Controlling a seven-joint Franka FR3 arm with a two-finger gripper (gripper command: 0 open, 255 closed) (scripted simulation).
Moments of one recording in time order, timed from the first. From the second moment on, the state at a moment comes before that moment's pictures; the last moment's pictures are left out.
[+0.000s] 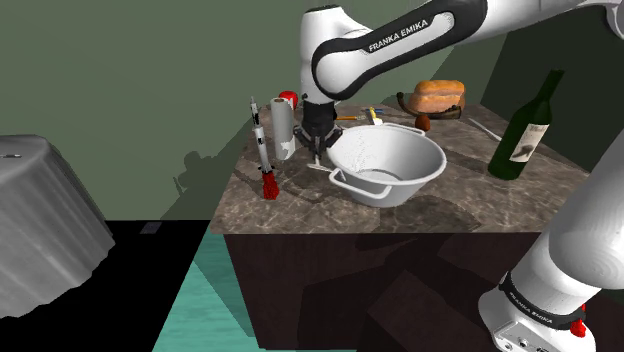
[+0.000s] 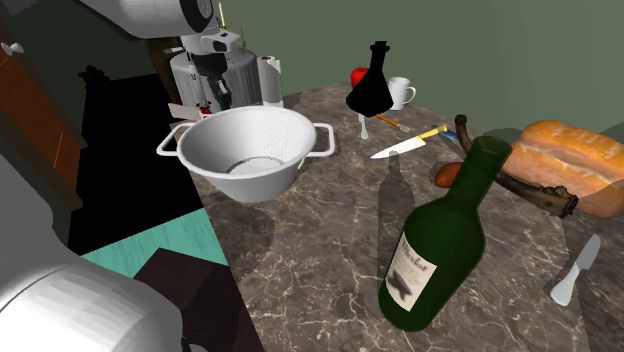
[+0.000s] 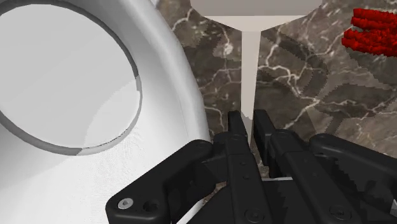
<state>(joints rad) -0.05 0.02 0.33 -2.02 -0.07 2.09 1.05</state>
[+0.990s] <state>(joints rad) -0.06 0.11 0.32 -2.13 -0.11 2.56 1.06</state>
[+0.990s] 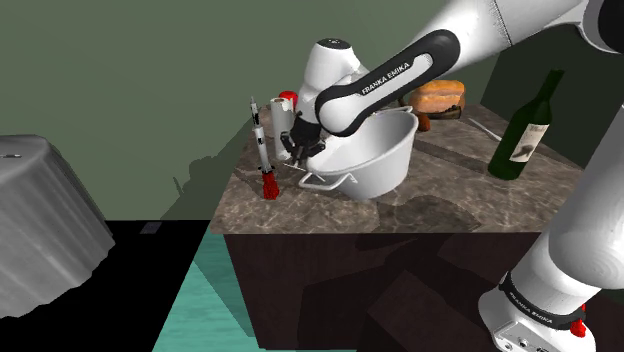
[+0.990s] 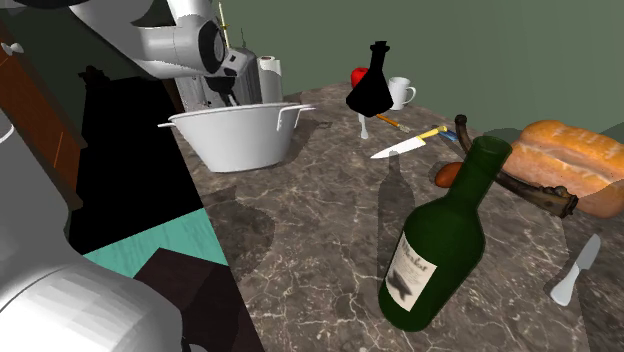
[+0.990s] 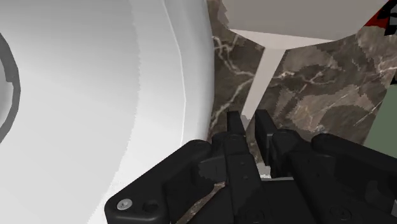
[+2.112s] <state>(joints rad) -0.03 0.19 0.30 -2.10 -0.15 2.71 1.11</state>
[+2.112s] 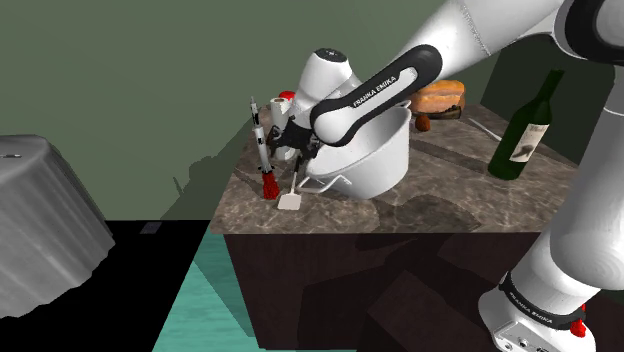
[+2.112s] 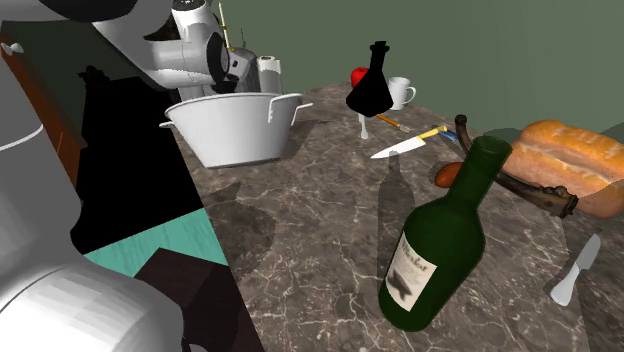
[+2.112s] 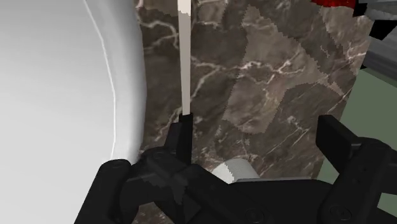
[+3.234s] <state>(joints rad) 0.07 0.37 0.28 -1.86 -0.20 2.24 1.26</state>
